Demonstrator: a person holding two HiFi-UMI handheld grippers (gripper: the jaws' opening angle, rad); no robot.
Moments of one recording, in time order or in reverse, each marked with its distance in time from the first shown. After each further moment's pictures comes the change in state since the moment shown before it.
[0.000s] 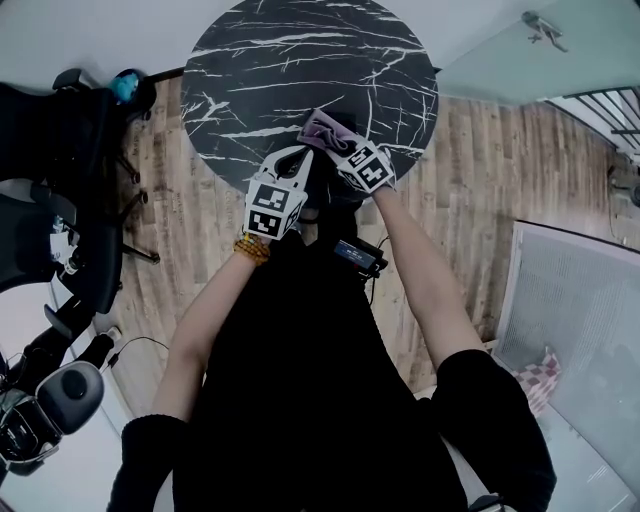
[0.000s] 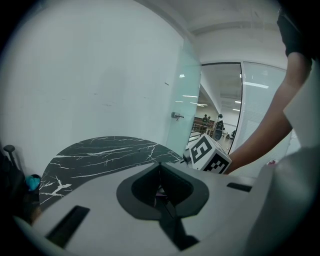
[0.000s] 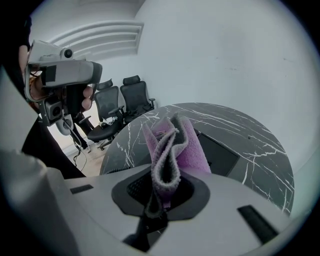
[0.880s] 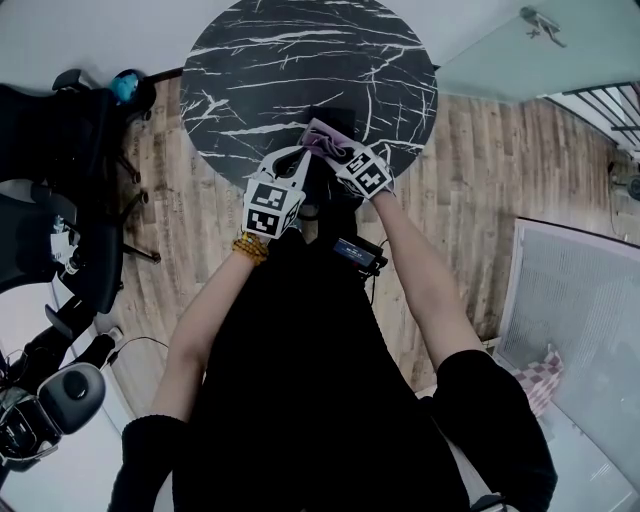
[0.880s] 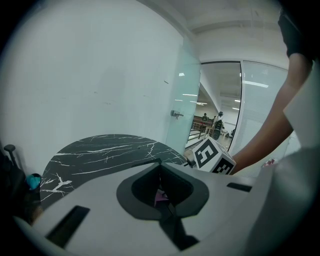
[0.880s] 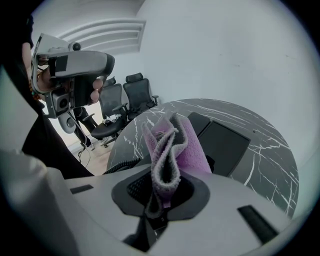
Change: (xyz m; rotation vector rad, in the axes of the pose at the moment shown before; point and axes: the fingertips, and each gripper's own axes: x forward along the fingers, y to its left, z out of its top) left arm -0.004 -0.003 -0.011 0.003 0.015 -0.003; right arm 0.002 0.023 -0.023 -0.007 0.022 0.030
